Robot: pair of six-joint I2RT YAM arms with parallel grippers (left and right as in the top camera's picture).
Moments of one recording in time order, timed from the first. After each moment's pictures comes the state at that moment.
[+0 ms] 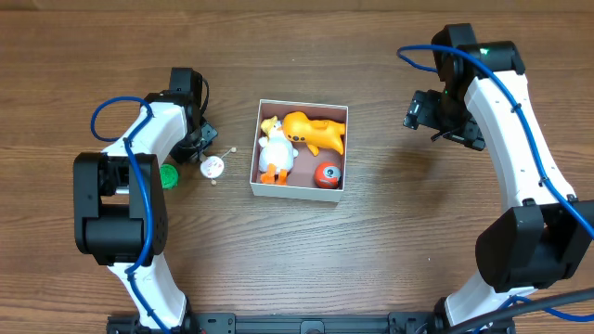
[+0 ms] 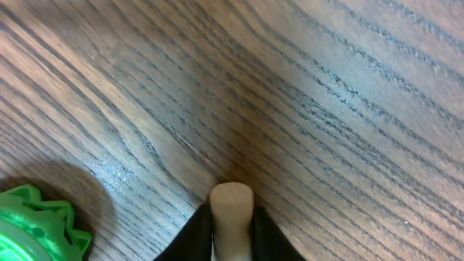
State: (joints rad) left arm -0.03 2.00 1.29 -0.72 -0.15 -0.81; right arm 0.11 1.85 1.73 -1.41 0.16 0.51
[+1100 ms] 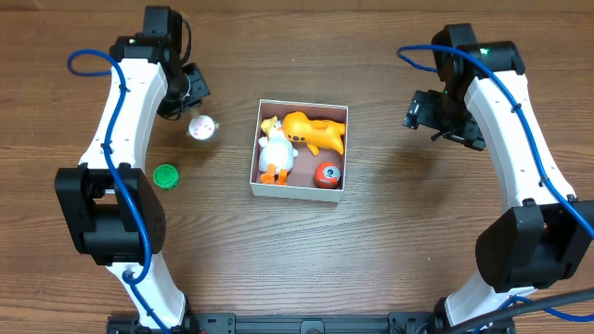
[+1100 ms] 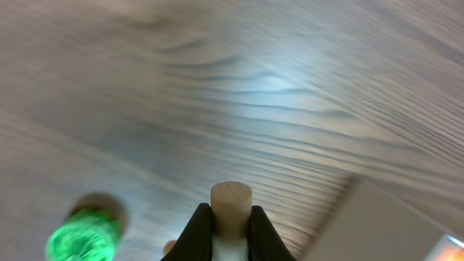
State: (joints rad) left arm -0.01 2.00 1.77 -1.07 0.03 -0.46; right arm 0.11 1.85 1.73 -1.41 0.16 0.51
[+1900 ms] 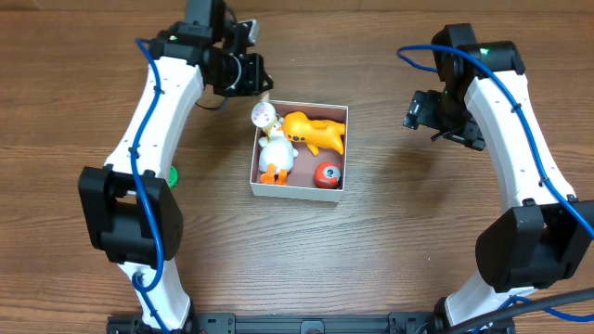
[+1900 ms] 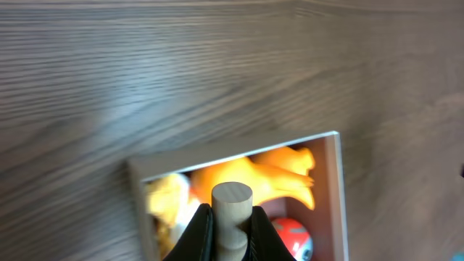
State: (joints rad) left arm -0.18 2.00 1.82 -0.94 0.50 -0.17; right arm 0.11 1.85 1.73 -1.41 0.16 0.51
